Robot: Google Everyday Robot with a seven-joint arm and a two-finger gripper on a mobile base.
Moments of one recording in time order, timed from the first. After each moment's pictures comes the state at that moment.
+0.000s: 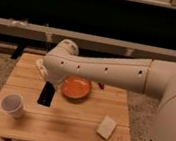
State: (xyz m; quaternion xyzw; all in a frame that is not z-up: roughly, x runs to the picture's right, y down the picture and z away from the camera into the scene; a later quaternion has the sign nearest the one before) arm -0.167 0.065 0.688 -0.11 -0.25 -0.50 0.82
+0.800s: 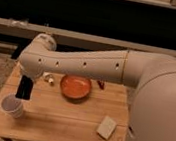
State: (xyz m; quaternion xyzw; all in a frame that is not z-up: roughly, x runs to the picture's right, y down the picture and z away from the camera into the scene) arm -0.276 0.056 0.671 -0.03 -0.30 -0.55 0.78
